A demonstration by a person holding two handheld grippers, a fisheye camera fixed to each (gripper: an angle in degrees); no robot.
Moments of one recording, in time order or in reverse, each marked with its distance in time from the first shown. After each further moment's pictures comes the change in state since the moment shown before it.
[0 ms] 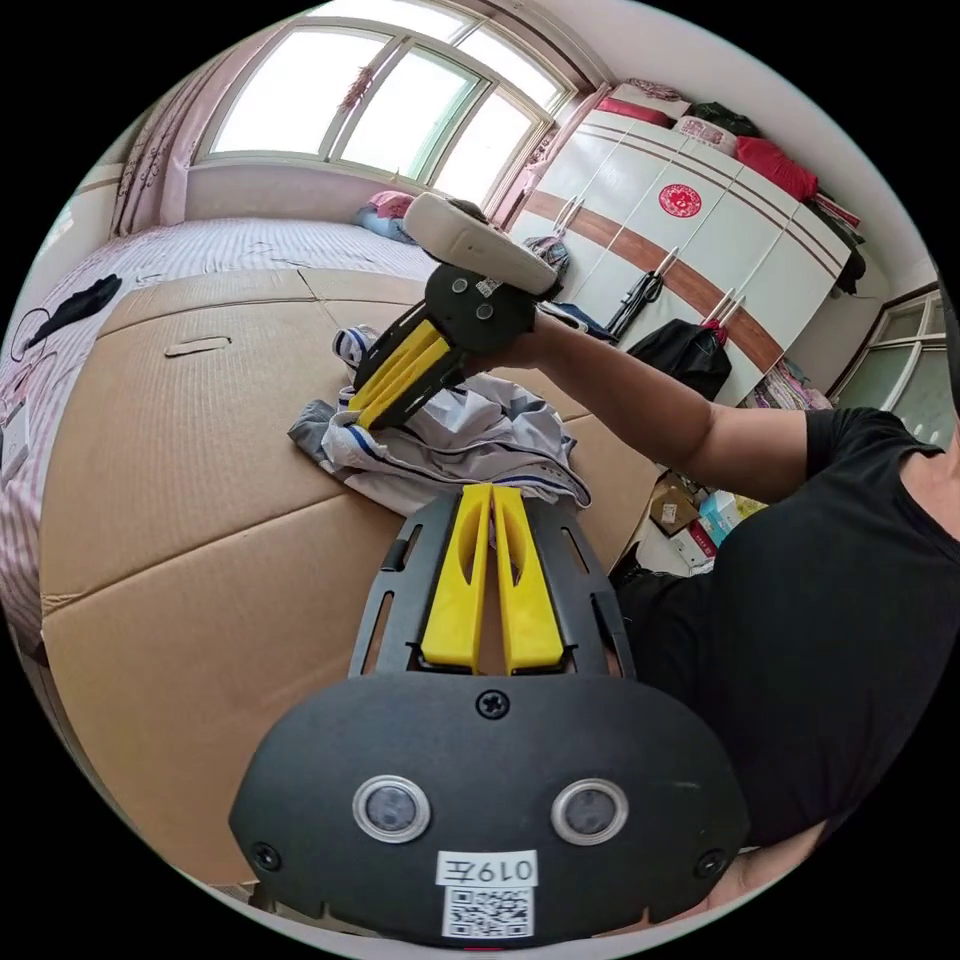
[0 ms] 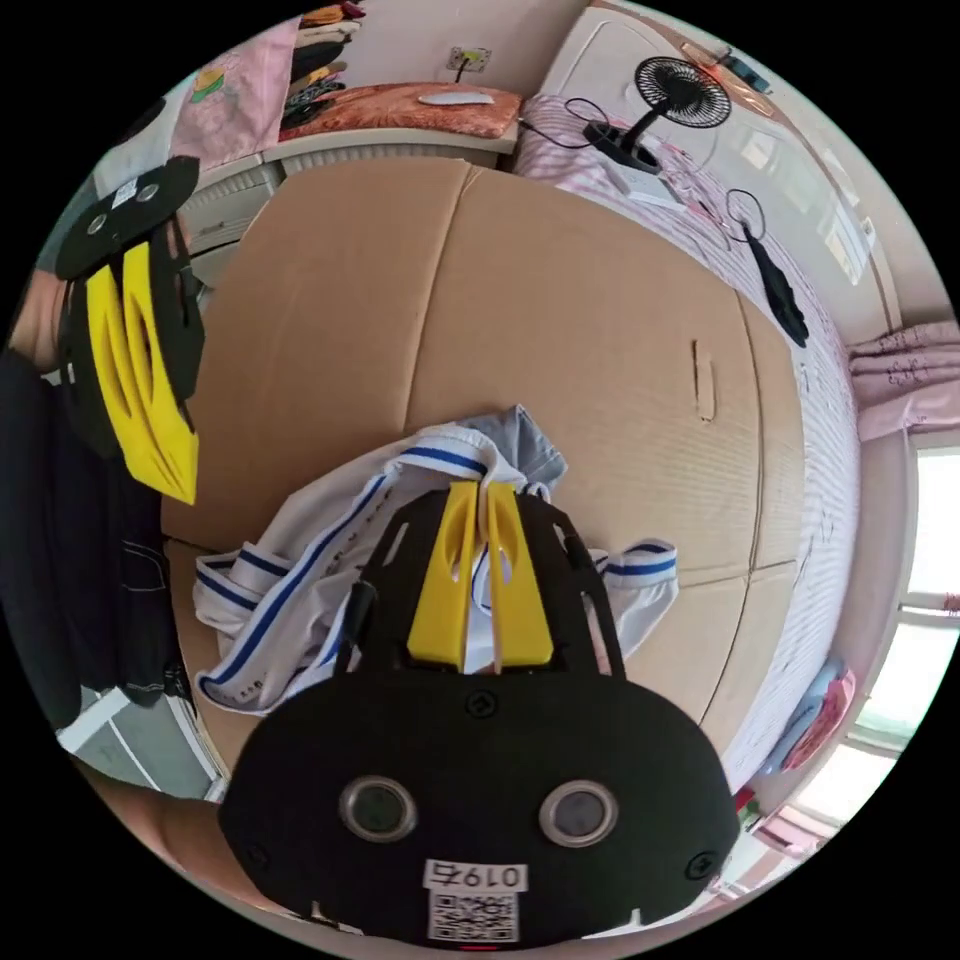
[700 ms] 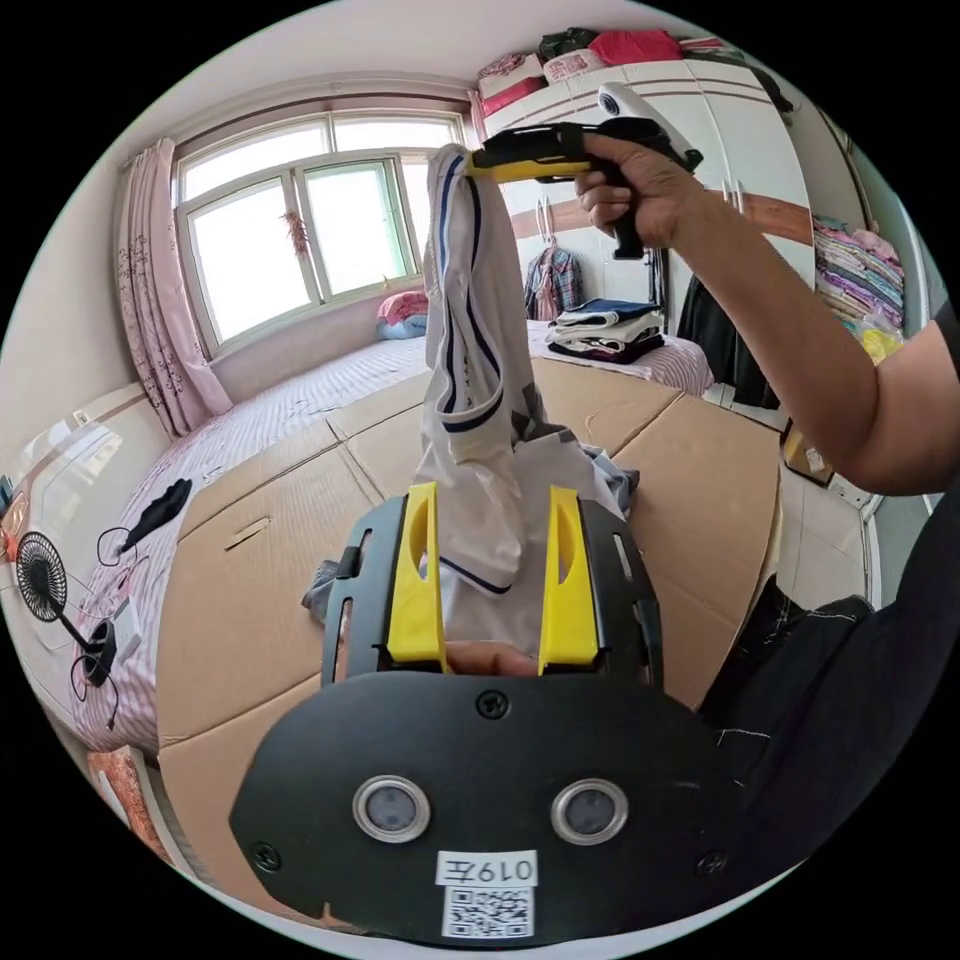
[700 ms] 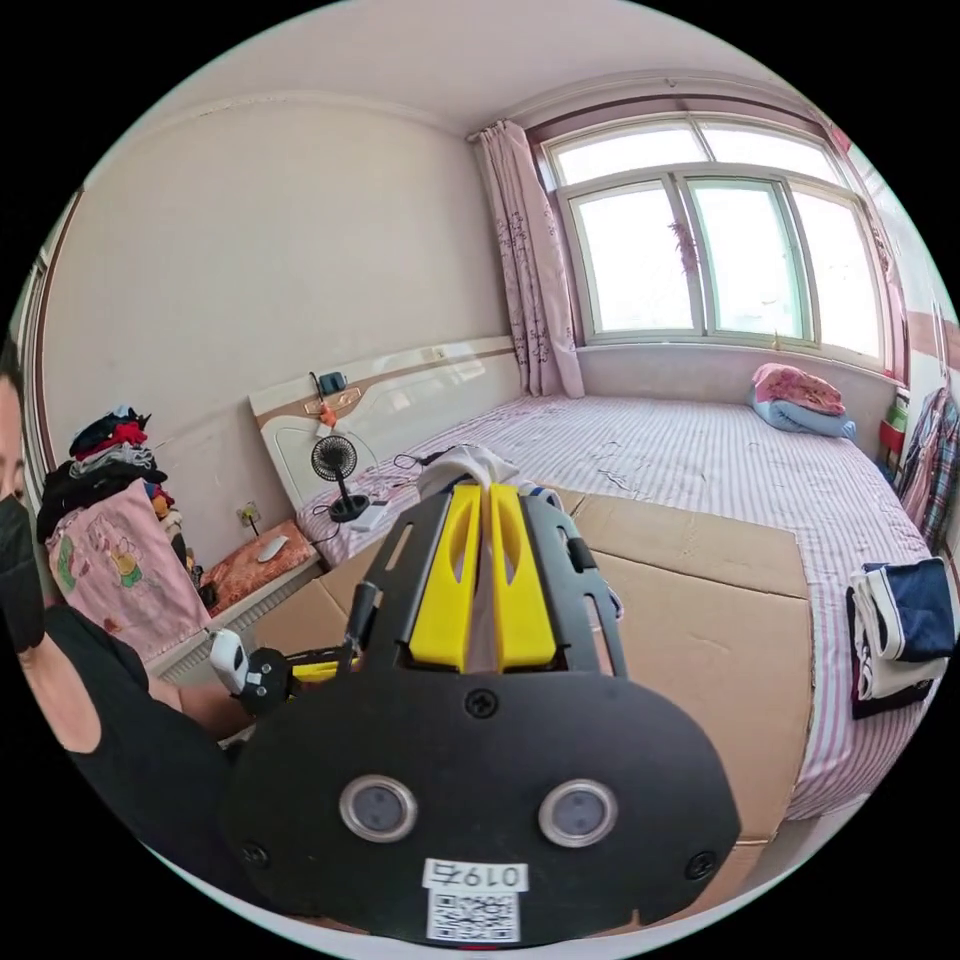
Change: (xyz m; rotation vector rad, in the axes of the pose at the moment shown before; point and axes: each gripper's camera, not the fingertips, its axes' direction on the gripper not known) left arm 0.180 -0.086 -0.003 0.150 -0.470 0.379; right arm -0.162 0.489 -0.125 0.933 0.213 0.977
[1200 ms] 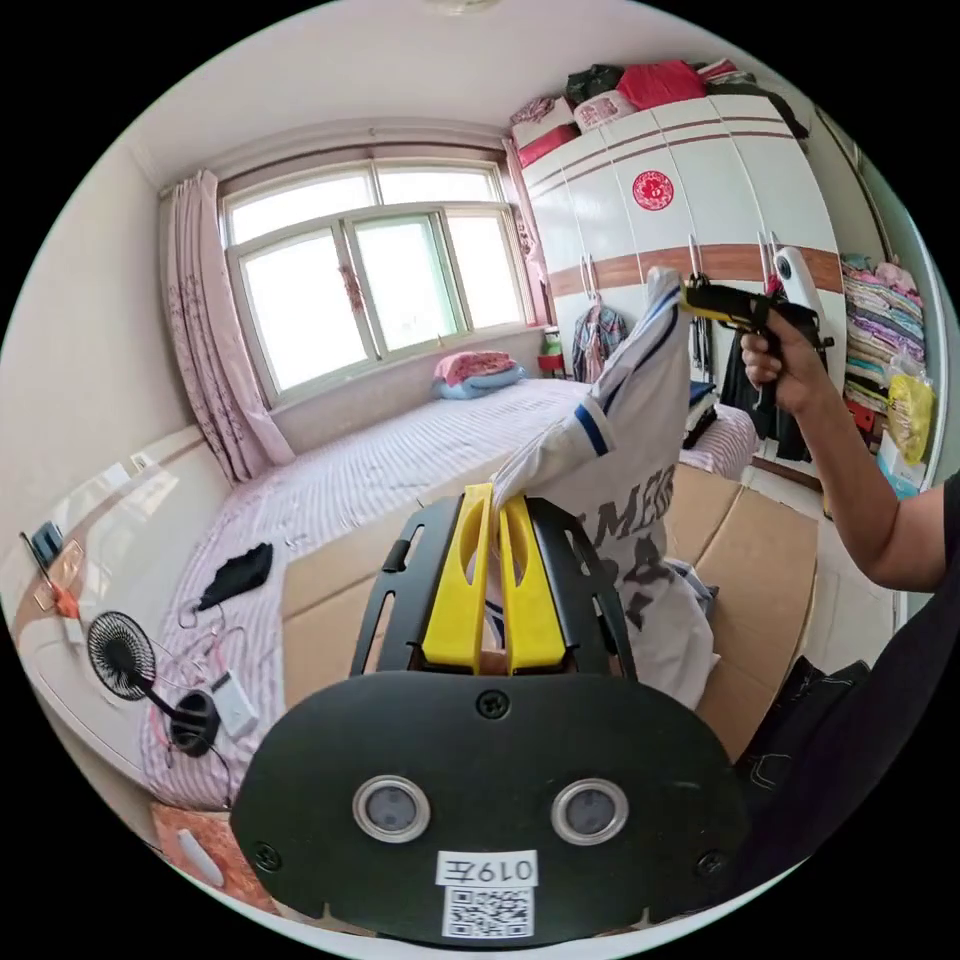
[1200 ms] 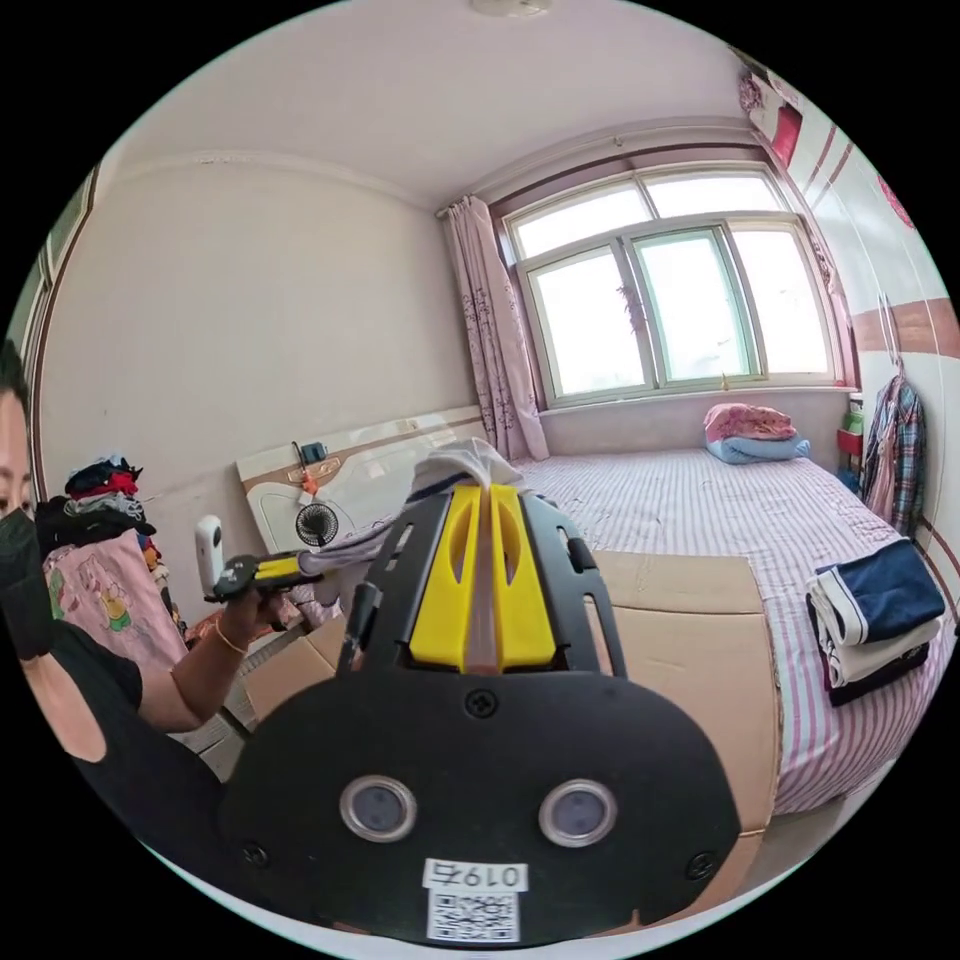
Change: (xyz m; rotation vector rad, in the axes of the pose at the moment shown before) left arm -0.123 -0.147 -0.166 0.141 -0.142 -0.002; right arm 0.018 0.143 -0.142 0.233 0.076 0.036
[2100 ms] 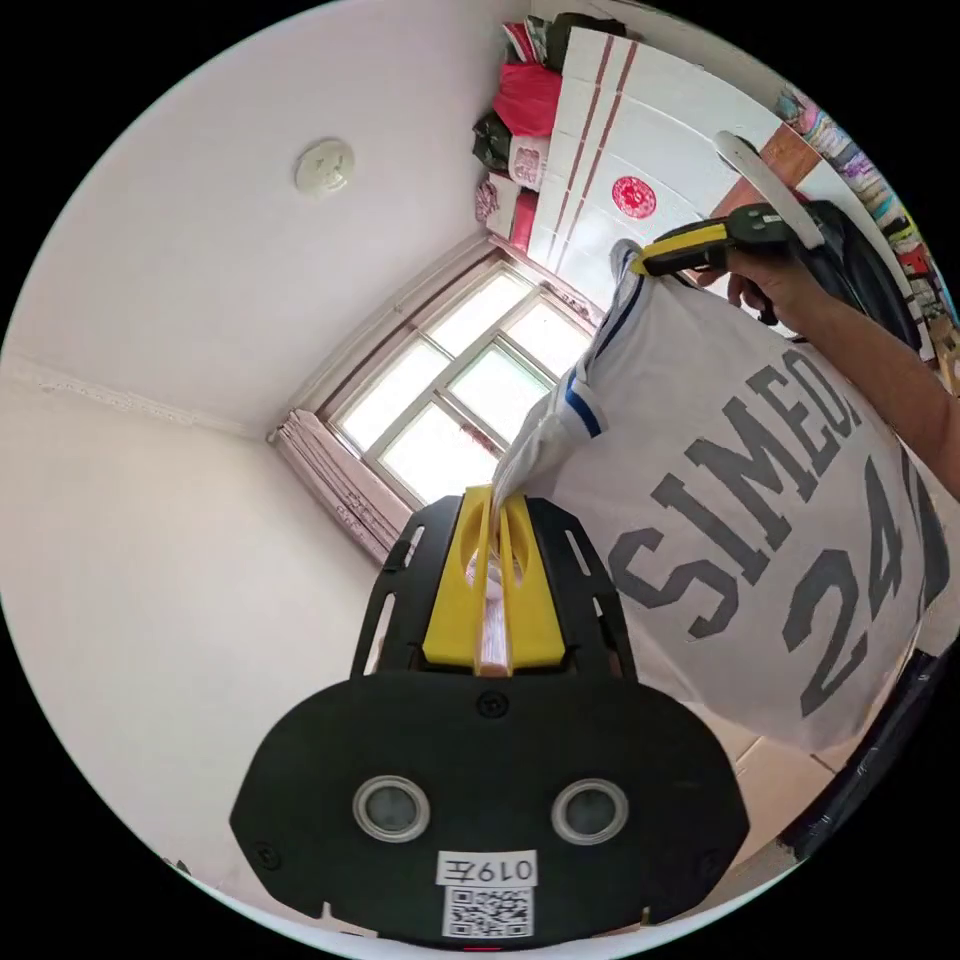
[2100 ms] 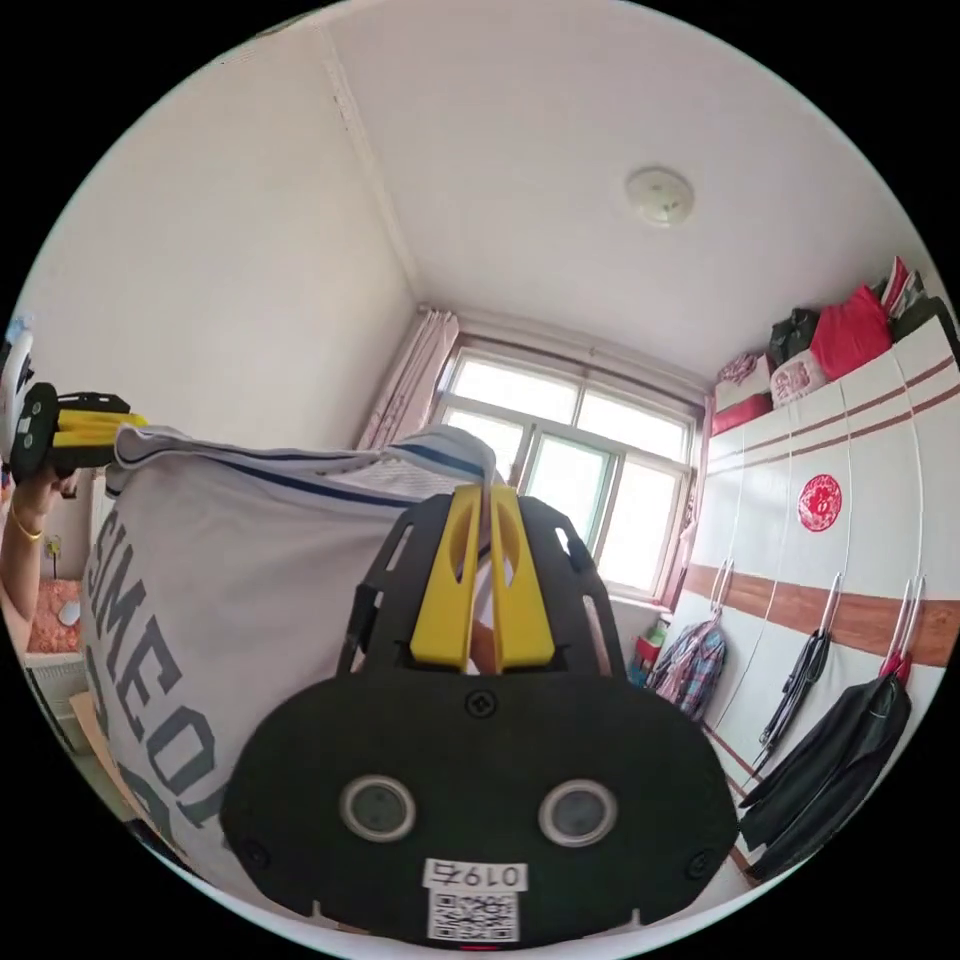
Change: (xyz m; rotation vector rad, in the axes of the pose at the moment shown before) left arm 0.059 -0.291 -0.254 0.189 -0.567 0.433; right arm -0.204 -0.244 -0.058 0.229 0.533 -0.421
